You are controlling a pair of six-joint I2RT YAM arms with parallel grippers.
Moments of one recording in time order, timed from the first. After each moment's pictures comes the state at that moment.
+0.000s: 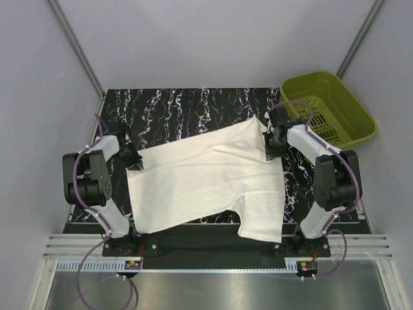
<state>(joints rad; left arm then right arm) 0.14 1.74 1.04 -0.60 0.12 -0.43 0.22 1.74 1.24 -0.72 -0.02 0.15</state>
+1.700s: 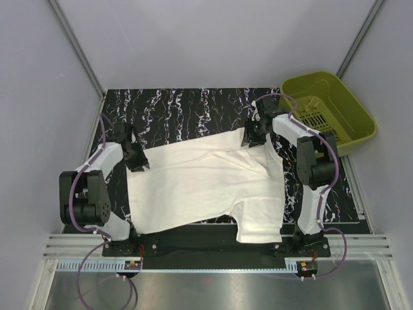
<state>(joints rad) 0.04 1.53 0.96 -0.63 0.11 -0.45 0.27 2.00 1.48 -0.57 -0.25 0.31</state>
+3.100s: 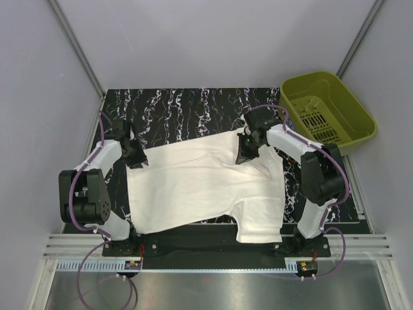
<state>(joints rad) 0.04 1.54 1.00 -0.64 0.11 -0.44 0.42 1.83 1.33 -0.68 -0.29 0.41</state>
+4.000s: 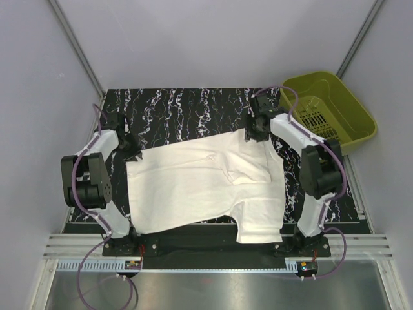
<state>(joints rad) 0.11 1.67 1.12 -0.64 0.10 -0.41 0.35 1.82 1.42 -0.66 0.03 0.34</state>
